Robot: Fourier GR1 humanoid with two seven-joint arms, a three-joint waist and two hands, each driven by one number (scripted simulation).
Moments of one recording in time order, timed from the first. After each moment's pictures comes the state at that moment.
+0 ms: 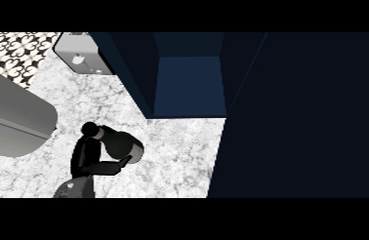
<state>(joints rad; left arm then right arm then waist) -0.22 0.09 0.22 -0.74 0.08 -0.20 -0.79 -0.13 -0.39 0.69 -2.50 0.14 -0.62 0.62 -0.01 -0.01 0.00</state>
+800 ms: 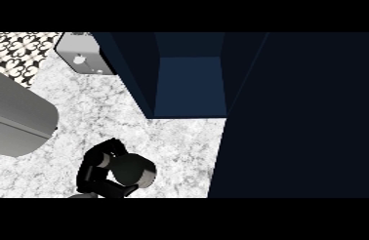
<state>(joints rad) -0.03 0.04 0.06 -1.04 0.09 -0.35 -0.66 -0.06 -0.45 0.70 -2.51 0.12 -0.64 0.54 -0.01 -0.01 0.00</state>
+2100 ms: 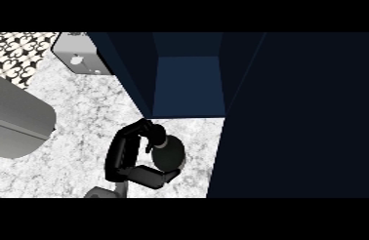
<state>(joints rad) -0.05 0.00 -0.28 -1.43 0.13 0.11 -0.38 0.04 -0.55 0.68 -2.51 0.10 -0.66 0.41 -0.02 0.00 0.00</state>
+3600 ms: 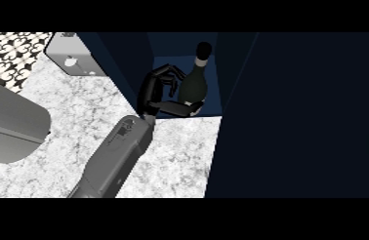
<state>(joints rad) -0.67 0.00 -0.24 -0.82 0.29 0.28 -0.40 0.14 -0.58 0.69 -2.51 0.06 -0.64 0.25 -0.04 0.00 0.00</state>
